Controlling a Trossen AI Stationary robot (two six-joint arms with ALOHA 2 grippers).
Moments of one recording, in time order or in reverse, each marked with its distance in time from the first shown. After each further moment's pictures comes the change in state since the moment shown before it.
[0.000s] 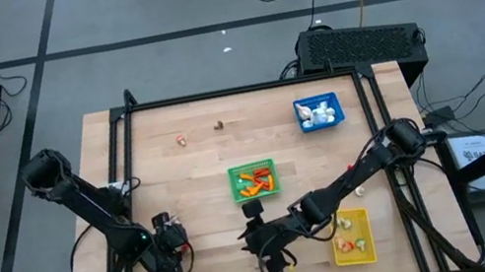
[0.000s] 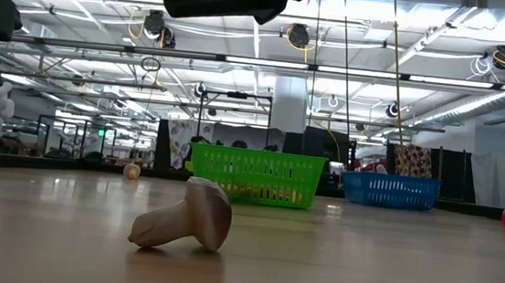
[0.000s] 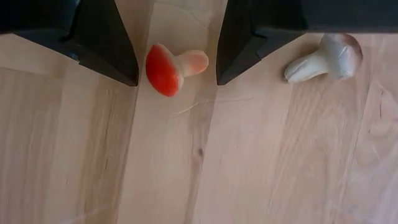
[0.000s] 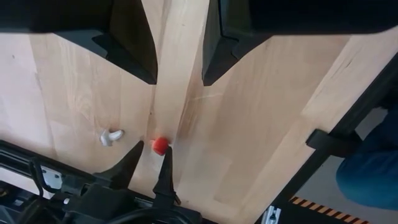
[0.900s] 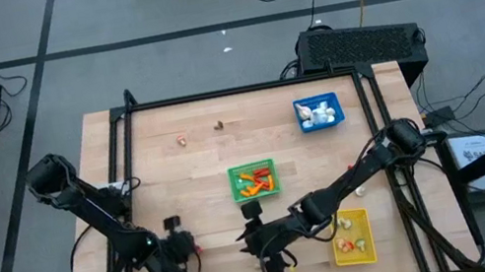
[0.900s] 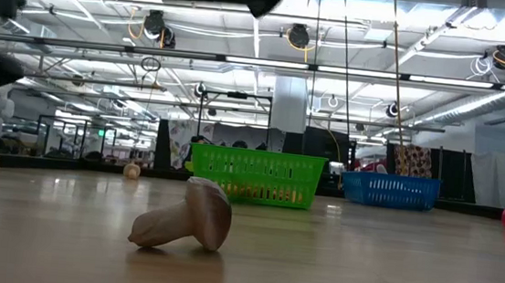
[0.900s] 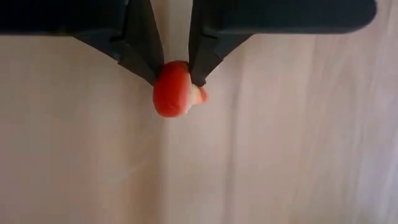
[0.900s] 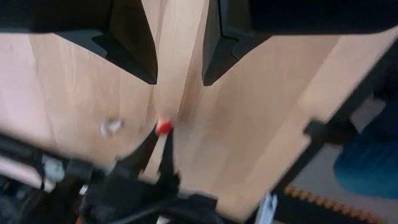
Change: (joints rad) left arm 0.002 0.080 0.037 0.126 -0.077 0.179; right arm -0.001 0.002 0.000 0.042 -0.002 -0.007
